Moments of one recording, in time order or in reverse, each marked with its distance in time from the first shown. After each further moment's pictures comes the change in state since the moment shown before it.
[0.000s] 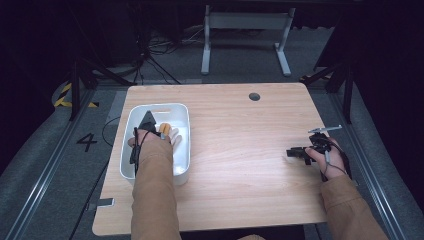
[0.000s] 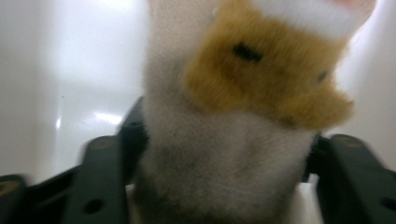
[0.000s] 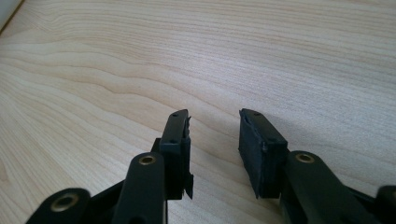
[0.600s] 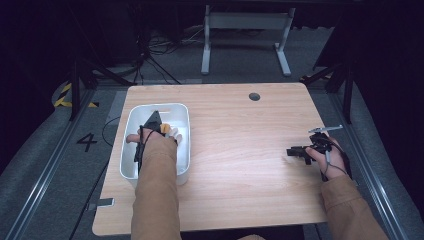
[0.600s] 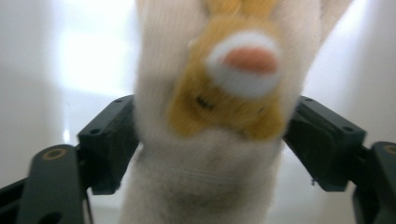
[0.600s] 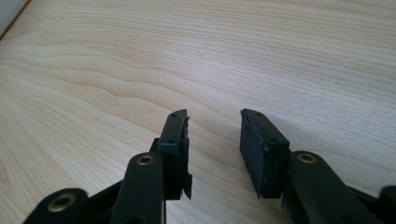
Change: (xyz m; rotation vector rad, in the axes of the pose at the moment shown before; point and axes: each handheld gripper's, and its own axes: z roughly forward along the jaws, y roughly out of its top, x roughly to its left) left arm -0.011 -0.004 -0.005 -0.027 0.053 0.113; right arm 0.001 0.001 -0.002 -0.018 -0.001 -0.010
